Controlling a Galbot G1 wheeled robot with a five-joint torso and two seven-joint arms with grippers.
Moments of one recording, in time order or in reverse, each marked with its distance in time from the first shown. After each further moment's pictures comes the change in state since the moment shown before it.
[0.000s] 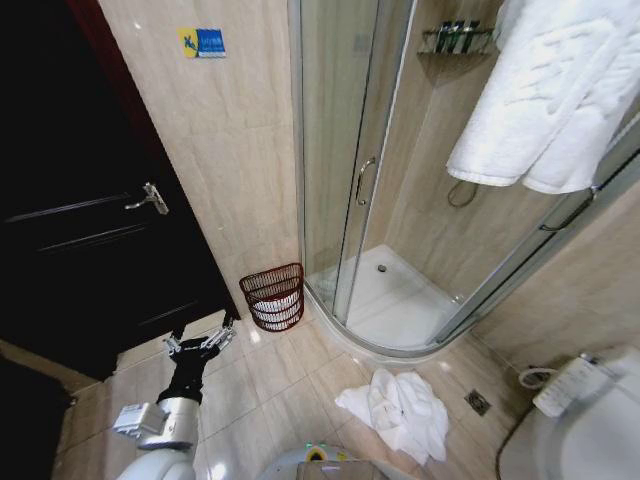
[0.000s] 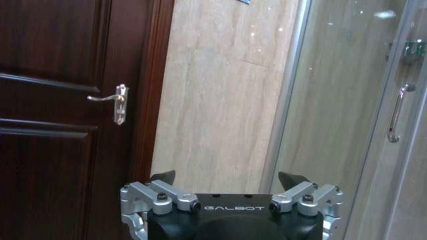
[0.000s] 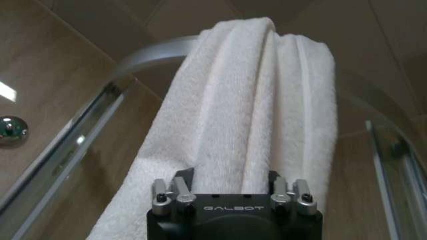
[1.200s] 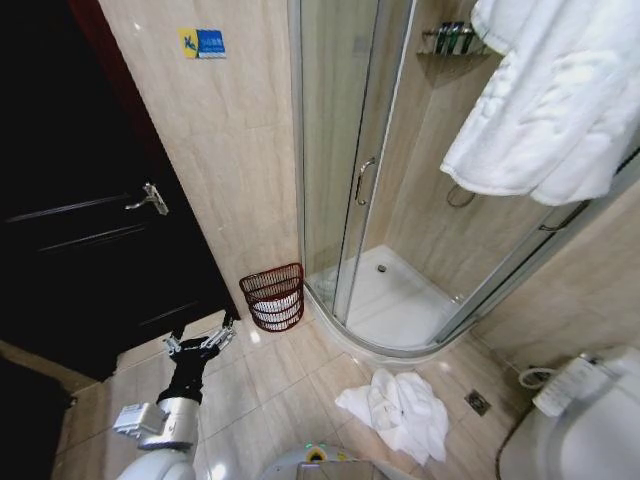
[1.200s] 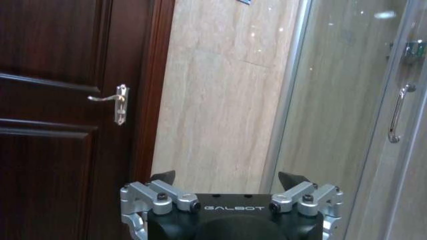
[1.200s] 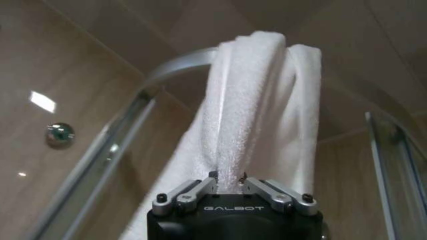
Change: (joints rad) left arm 0.000 0.000 0.000 0.000 0.000 0.000 0.000; right arm 0.074 0.252 -0.037 0.317 -0.024 -0.022 -0.018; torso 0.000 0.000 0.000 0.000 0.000
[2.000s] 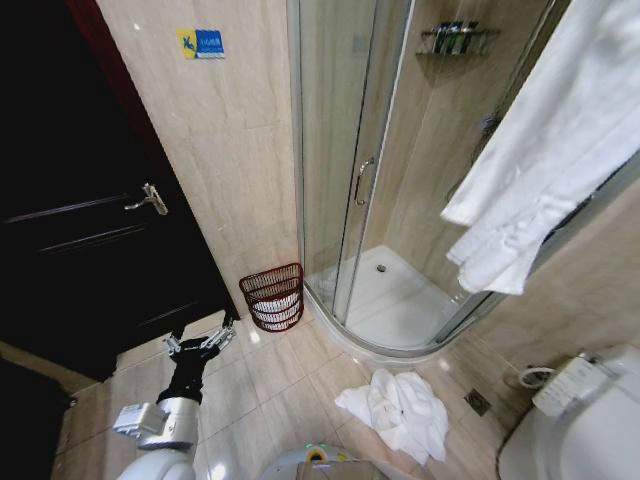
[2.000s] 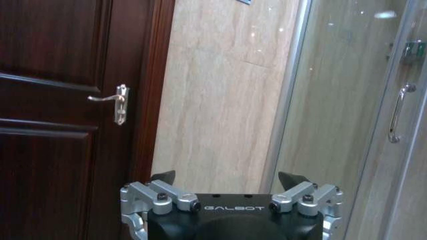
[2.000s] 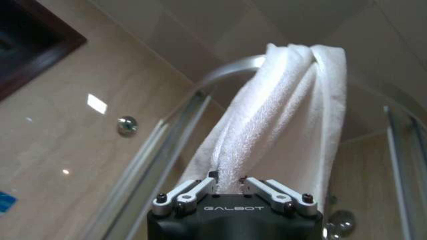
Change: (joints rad) left arm 0.000 0.000 0.000 0.000 0.000 0.000 0.000; right arm 0.028 0.468 -0.111 0.511 -0.231 0.014 -0.022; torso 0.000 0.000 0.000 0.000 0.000
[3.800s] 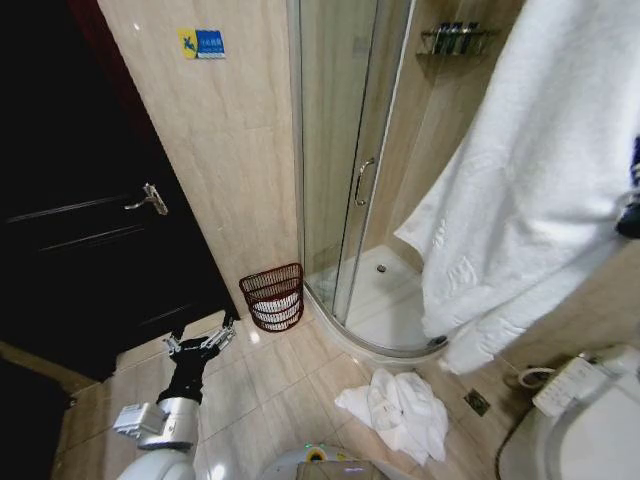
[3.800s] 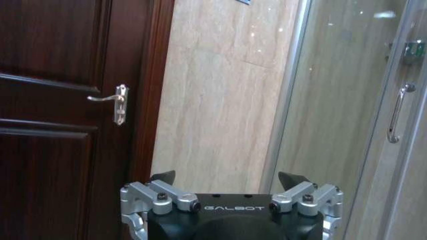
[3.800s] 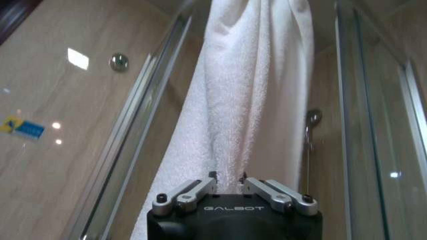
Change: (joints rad) left arm 0.000 0.000 0.000 0.000 0.000 0.000 0.000; right arm -0.389 0.674 -0.196 0.127 -0.304 0.337 -0.227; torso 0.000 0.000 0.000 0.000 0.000
